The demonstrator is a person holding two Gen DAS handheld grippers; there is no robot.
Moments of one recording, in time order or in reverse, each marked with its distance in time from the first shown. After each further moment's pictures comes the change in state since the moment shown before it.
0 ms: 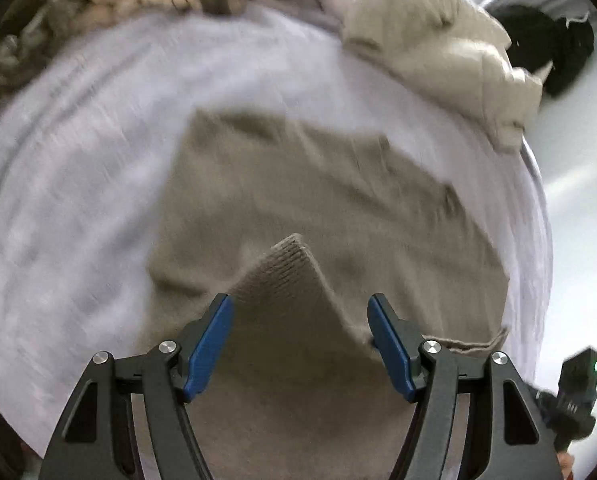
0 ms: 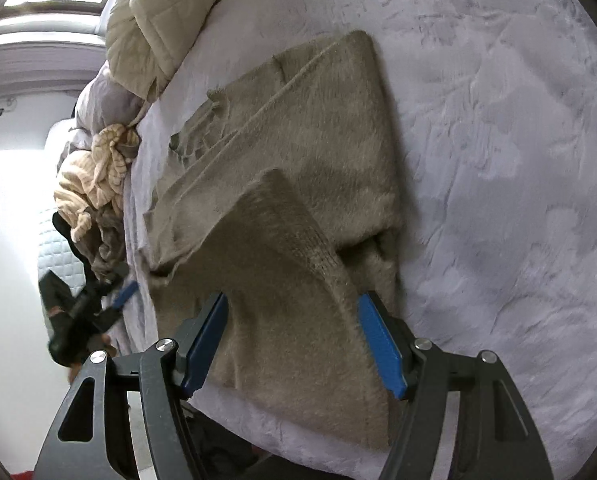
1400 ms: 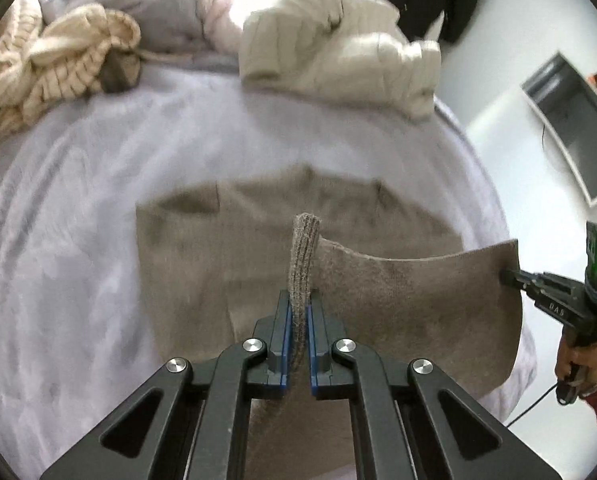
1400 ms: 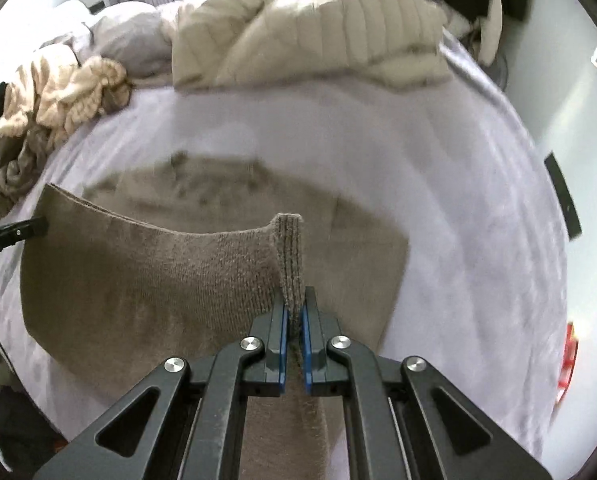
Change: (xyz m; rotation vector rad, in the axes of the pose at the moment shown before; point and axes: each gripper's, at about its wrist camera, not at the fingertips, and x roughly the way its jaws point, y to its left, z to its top) left arm -0.034 0.009 0.030 0.351 -0.044 -0.222; right arm -0.011 0.150 0.013 -0.570 -0.286 -0.560
